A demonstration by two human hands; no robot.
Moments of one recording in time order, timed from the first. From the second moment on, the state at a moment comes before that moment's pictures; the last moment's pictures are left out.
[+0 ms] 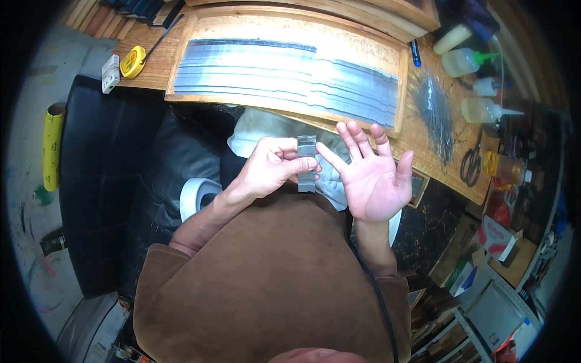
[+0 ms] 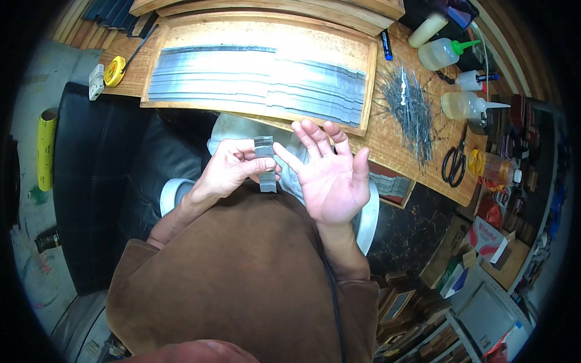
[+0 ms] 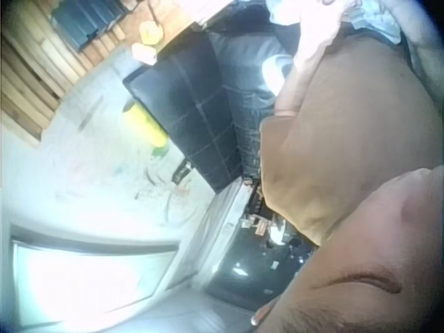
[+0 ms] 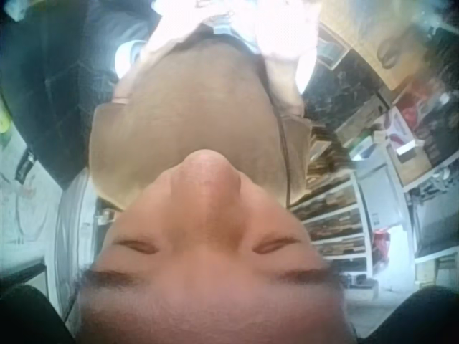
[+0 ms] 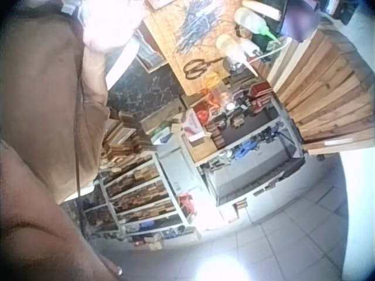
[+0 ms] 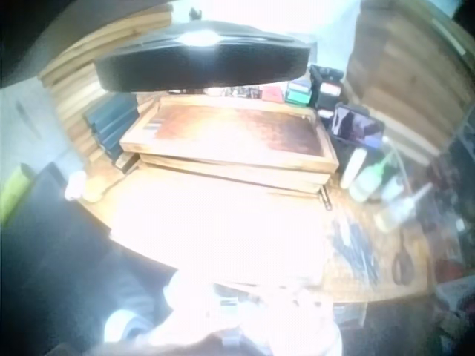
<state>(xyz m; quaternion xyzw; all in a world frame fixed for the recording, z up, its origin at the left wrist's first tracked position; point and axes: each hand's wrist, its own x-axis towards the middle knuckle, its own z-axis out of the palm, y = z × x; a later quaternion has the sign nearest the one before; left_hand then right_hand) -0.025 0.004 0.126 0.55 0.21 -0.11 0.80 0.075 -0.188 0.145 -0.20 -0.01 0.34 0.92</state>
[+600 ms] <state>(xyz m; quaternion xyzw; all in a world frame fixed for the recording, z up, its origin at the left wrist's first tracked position) -0.027 0.003 0.123 0.54 0.21 -0.12 0.81 0.077 -0.190 0.147 -0.18 0.00 0.35 0.92</state>
